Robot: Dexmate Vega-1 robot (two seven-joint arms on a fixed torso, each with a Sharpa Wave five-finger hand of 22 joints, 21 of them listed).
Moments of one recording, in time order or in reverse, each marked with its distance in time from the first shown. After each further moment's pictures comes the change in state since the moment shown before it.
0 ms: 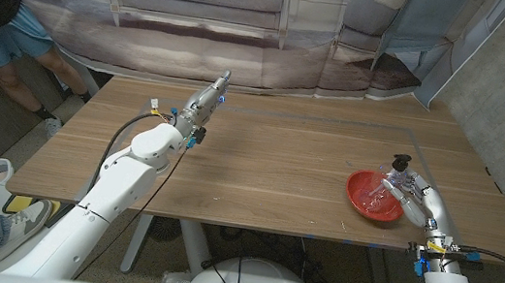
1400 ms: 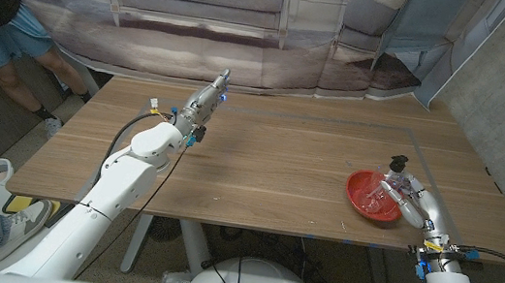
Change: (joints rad) left arm -0.016 -0.005 -0.004 0.032 -0.022 -0.024 -0.025; left_hand 0.005 0.005 -0.008 0.000 -0.007 0.000 0.000 0.000 0.000 0.000 0.000 0.000 0.000 0.000 0.000 0.000 0.000 0.000 0.000 0.000 0.000; right arm -0.050 -0.038 -0.003 -0.092 0.007 -0.158 0.028; right_hand -0.118 -0.052 -0.078 0.068 0.055 -0.080 -0.085 -0.045 0.009 -0.156 0.009 -0.076 0.006 -0.202 0.012 -0.037 -0.018 -0.177 0.059 -0.092 -0.009
